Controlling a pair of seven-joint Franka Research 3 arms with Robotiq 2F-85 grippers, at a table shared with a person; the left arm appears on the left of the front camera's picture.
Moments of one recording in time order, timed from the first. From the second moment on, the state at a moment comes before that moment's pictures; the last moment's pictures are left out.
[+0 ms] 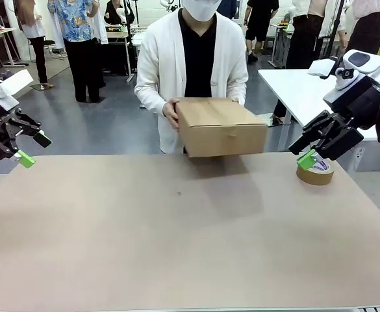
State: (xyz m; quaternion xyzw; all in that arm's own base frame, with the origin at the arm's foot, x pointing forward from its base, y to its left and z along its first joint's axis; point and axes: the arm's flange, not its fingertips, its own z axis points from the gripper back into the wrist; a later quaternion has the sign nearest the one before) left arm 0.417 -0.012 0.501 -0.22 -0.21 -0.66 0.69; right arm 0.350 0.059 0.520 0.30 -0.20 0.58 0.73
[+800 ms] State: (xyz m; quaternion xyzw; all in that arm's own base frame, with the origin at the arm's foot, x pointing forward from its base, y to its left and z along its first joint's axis) left arm 0.414 -0.005 0.510 -0.20 -0.22 -0.64 0.71; right arm 0.349 0.053 0.528 0.29 -0.21 0.58 0.73
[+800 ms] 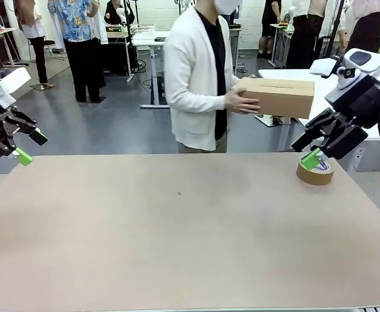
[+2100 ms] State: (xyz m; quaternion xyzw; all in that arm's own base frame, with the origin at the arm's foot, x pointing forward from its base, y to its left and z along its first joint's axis) left arm 0.383 0.145 0.637 -0.35 -0.33 -0.48 0.74; right arm 0.292 -0.106 0.647 0.33 -0.38 0.45 0.74
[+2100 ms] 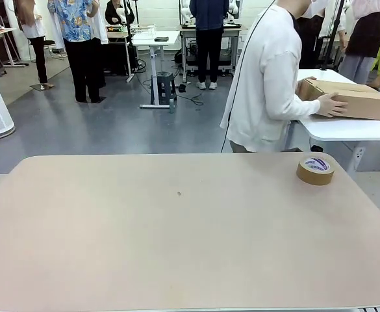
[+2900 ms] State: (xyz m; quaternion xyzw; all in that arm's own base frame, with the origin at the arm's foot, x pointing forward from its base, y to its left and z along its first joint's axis) left arm 0.398 0.132 0.615 -0.34 -0.33 -0.48 0.75; right arm 0.300 -0.090 0.636 0.30 -0.38 0.44 0.76
